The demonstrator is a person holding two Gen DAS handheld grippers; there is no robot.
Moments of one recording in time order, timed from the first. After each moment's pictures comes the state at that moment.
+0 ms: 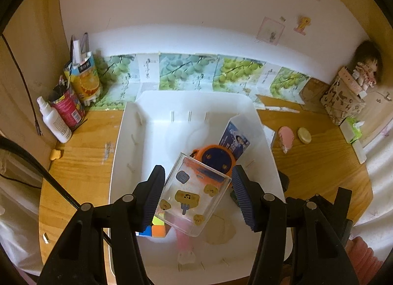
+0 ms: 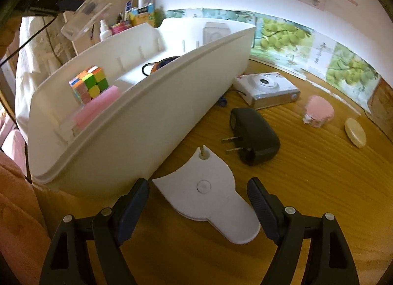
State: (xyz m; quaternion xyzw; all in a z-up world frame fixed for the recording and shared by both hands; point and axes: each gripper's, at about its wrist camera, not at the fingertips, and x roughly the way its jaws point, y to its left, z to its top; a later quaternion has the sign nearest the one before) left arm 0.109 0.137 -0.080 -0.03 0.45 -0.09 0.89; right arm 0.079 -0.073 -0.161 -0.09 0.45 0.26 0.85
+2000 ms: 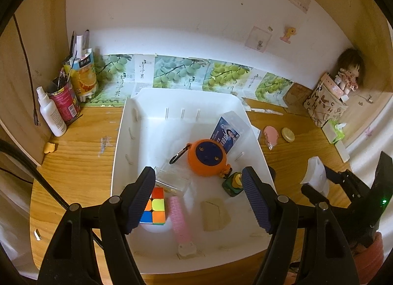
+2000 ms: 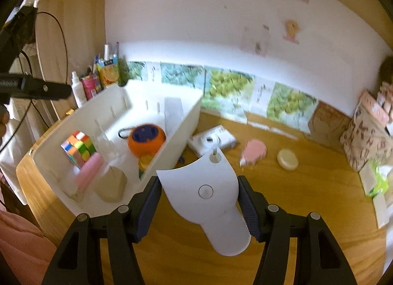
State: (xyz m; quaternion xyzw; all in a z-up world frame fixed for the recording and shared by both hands) left arm 0.079 0.164 -0.075 -0.07 0.43 -0.14 0.89; right arm 0.057 -0.085 -0.058 -0.07 0.36 0.13 0.92
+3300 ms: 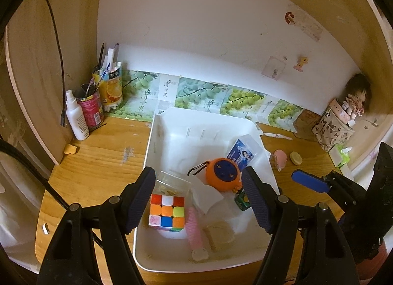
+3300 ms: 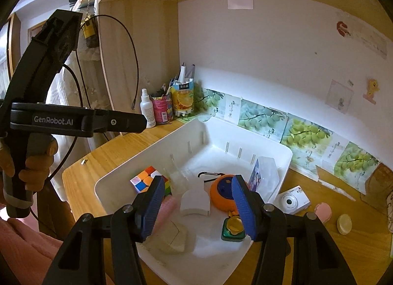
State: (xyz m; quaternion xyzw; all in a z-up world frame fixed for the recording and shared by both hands) left arm 0.060 0.193 -0.059 -0.10 0.37 -0.10 0.92; right arm 0.067 0.007 -0.025 -0.07 0.31 0.30 0.90
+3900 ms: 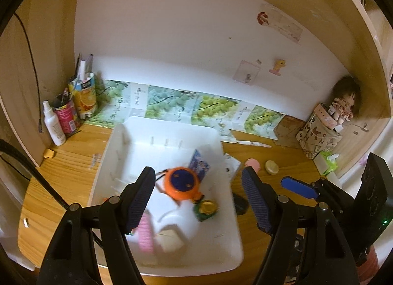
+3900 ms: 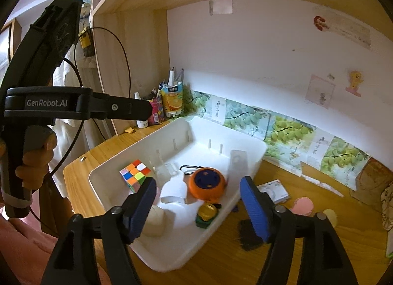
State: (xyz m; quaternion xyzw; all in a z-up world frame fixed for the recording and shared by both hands) left arm 0.060 0.116 -0.034 -0.11 0.36 -0.11 0.92; right arm 0.063 -0.062 -0.019 -0.05 0.30 0.30 0.90
